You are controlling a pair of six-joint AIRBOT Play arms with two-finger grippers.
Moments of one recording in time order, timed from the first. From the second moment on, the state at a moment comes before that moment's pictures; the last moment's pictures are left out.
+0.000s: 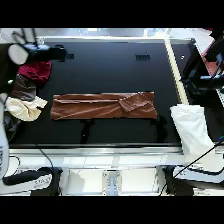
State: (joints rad) left arm -0.19 -1.39 1.68 1.47 -0.90 -1.49; right arm -0.48 -1.41 1.31 -0.87 1.21 1.40
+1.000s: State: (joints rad) left arm -0.39 -1.92 2.04 1.38 -1.40 -1.45; right arm -0.24 -1.85 1.29 -0.73 1.22 1.17
